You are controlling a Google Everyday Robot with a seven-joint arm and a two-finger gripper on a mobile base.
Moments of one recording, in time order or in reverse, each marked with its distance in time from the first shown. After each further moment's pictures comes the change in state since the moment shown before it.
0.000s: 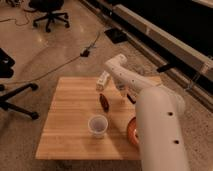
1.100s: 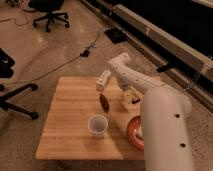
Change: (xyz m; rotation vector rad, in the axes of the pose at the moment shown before) arm 0.014 0.004 -0.007 0.002 -0.005 0.010
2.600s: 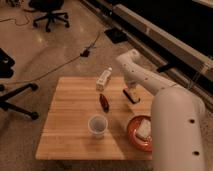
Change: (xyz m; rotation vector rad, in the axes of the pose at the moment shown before) arm 0.040 0.012 -0.020 0.031 -0.006 0.011
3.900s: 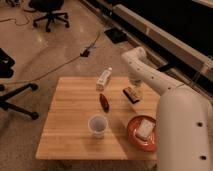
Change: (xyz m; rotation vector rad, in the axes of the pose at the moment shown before) arm 0.035 0.003 -0.012 0.024 -0.009 0.018
